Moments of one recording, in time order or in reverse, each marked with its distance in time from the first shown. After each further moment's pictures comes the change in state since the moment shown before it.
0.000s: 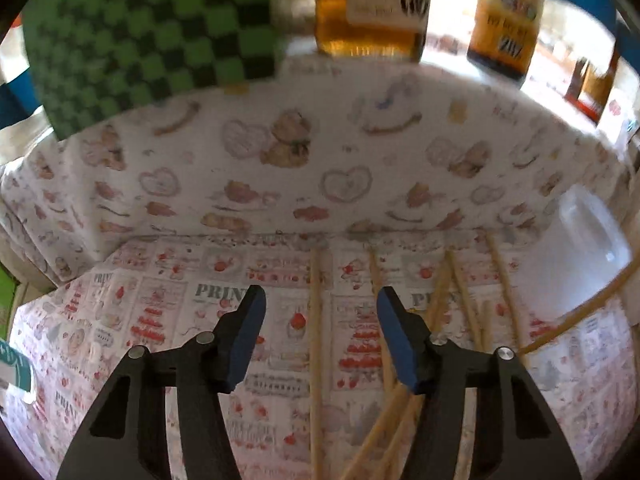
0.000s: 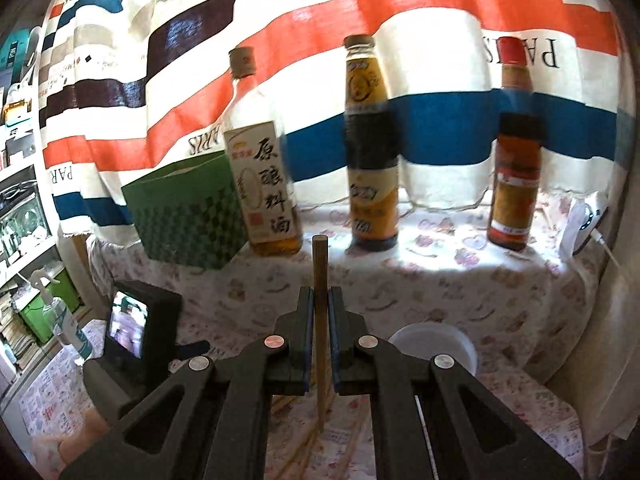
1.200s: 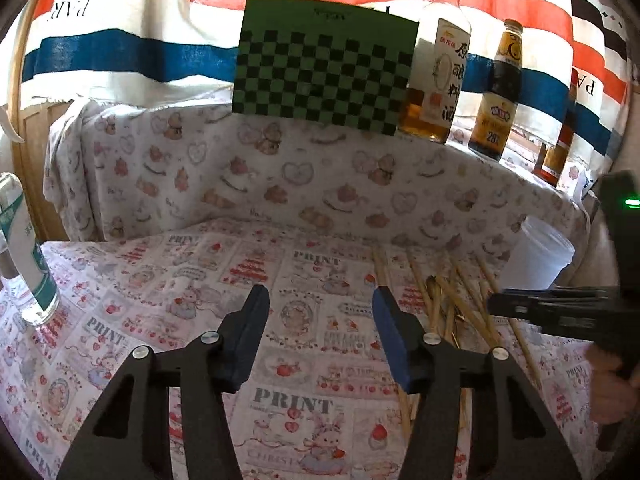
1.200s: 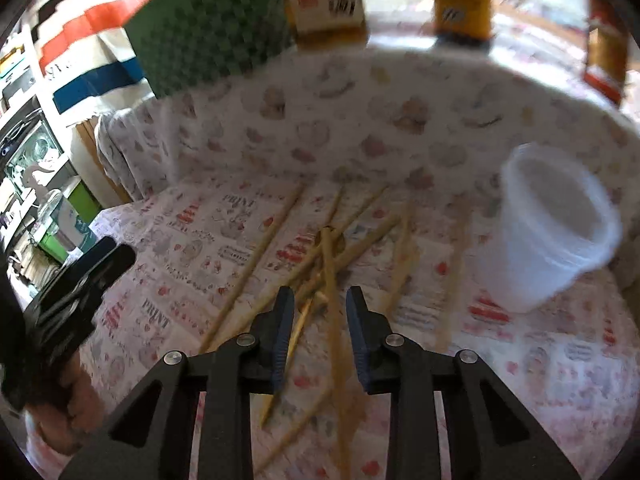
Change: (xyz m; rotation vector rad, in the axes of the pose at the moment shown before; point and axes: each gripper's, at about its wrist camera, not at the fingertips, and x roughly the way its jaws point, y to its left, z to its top) left arm -0.095 0.090 -0.116 -0.179 -0.328 -0.073; right arm 0.091 0.048 -0.103 -0.018 0.470 0.131
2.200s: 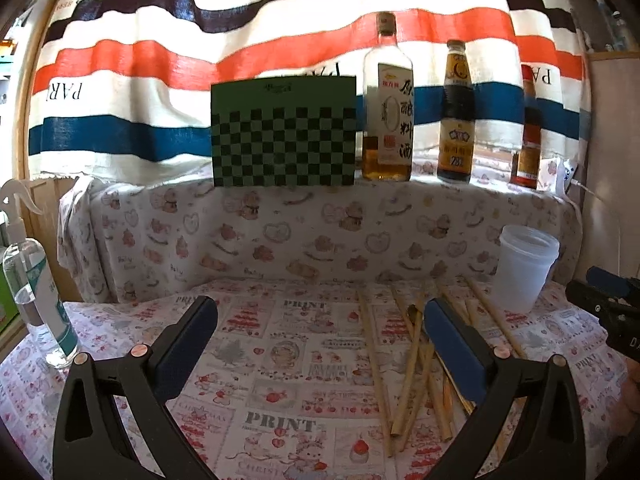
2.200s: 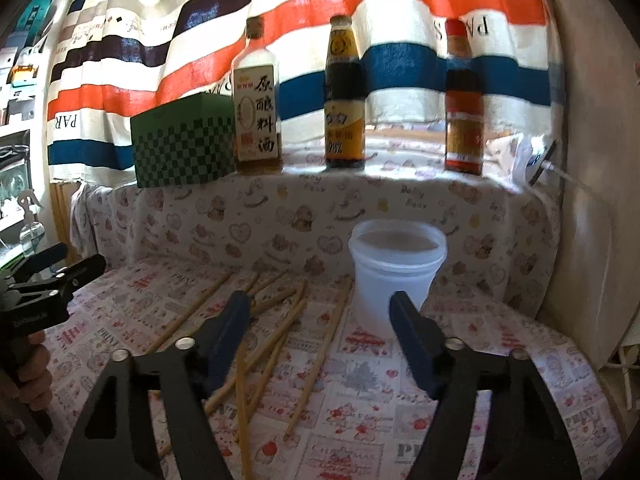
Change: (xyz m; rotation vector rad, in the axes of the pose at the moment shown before) left arm -0.032 -0.037 -0.010 0.148 -0.218 0.038; right arm -0.100 -0.028 -0.092 -0.008 -0.548 -0.232
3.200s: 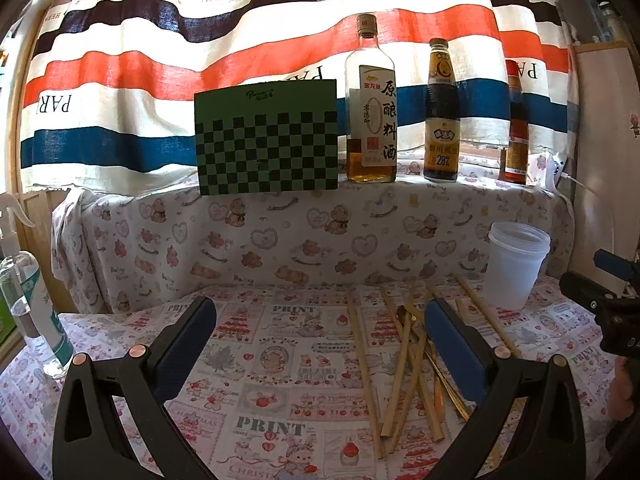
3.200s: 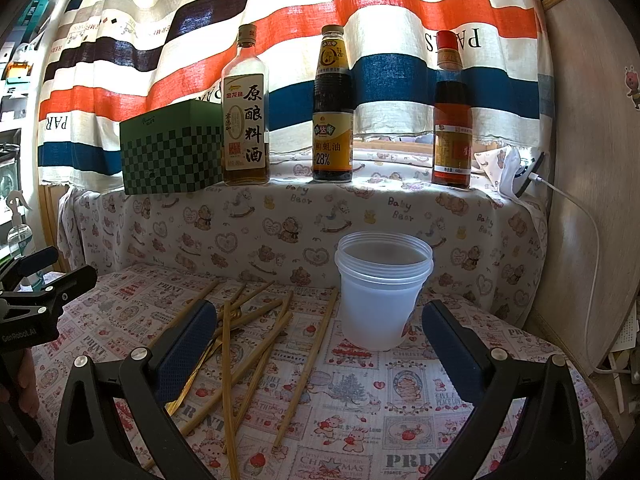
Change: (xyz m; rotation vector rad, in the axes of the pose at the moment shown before) left arm -0.002 -0.011 -0.001 0.035 -0.033 -0.017; right arm 0.000 0.000 0.001 -0.019 -0.055 -0.062
